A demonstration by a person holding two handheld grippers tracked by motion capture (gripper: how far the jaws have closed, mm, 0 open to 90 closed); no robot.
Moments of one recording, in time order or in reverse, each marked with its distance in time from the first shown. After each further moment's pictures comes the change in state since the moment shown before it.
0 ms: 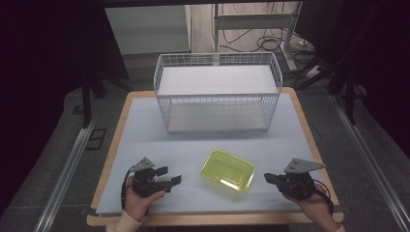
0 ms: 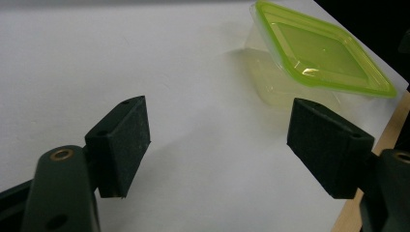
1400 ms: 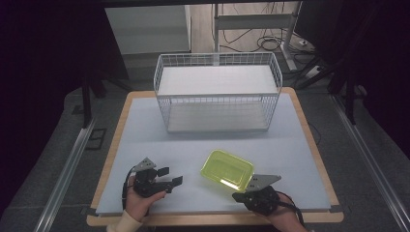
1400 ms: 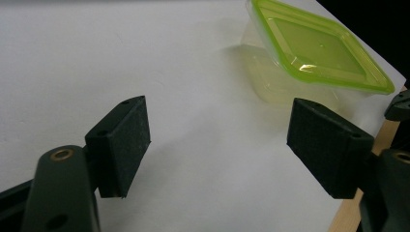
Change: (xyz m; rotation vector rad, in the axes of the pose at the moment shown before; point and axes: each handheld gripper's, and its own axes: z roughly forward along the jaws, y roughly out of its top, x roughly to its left) left arm -0.001 -0.001 0.003 0.013 -0.012 0.005; right arm 0.071 0.005 0.057 0.112 0.168 -0.139
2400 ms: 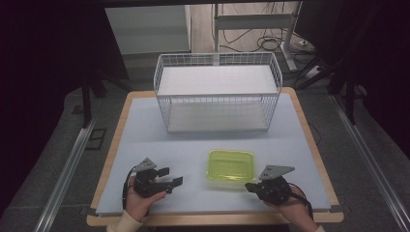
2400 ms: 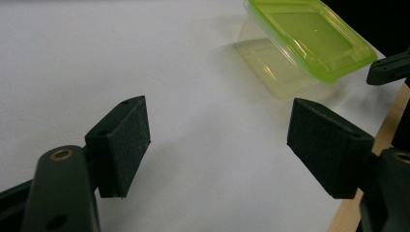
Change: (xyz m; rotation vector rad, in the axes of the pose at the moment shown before) left arm 0.000 0.000 0.001 0.009 -0.001 0.008; right arm -0.038 -0.012 -0.015 0.004 -0.083 0.095
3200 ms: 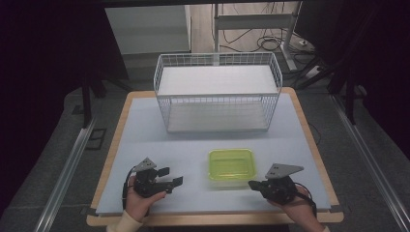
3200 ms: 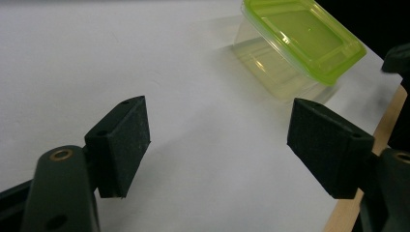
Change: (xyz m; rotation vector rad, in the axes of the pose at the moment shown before) left arm -0.002 0.001 -0.001 -0.005 -0.006 -0.006; right arm -0.003 0.002 -0.018 -0.066 0.004 0.017
